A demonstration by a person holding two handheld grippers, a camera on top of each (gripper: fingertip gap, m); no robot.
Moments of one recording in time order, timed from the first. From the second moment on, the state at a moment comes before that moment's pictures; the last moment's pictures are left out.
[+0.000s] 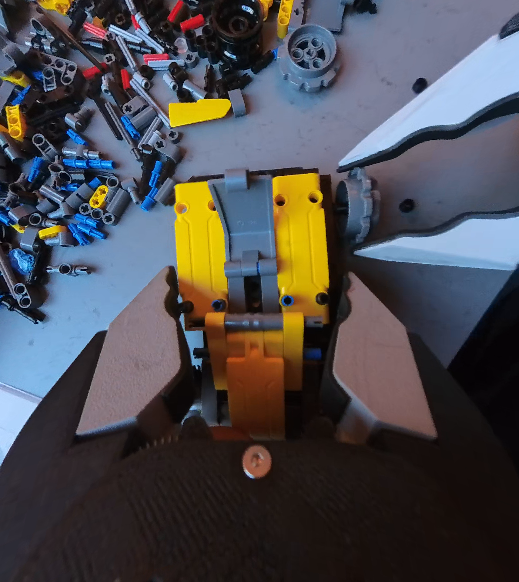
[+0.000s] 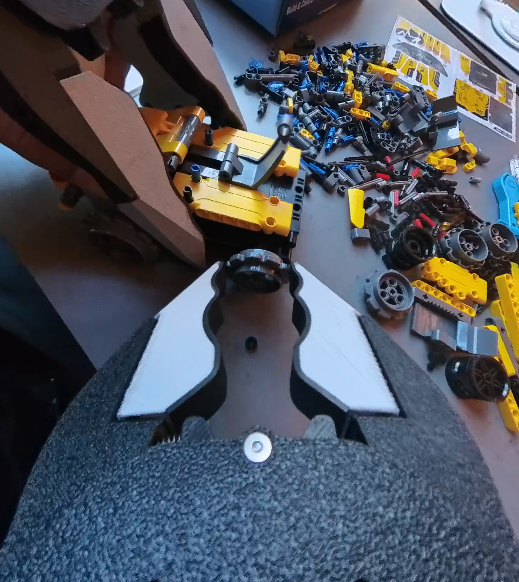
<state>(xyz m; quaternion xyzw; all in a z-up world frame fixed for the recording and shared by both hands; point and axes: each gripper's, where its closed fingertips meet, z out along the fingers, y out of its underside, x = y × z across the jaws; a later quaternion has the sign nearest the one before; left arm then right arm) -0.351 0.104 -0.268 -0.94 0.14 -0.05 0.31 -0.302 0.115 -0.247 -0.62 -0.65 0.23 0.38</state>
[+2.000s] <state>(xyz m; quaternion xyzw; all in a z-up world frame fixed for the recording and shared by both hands) -0.366 0.103 -0.272 -0.92 0.33 -0.08 0.21 -0.315 0.082 -0.242 -0.29 -0.85 0.42 0.17</state>
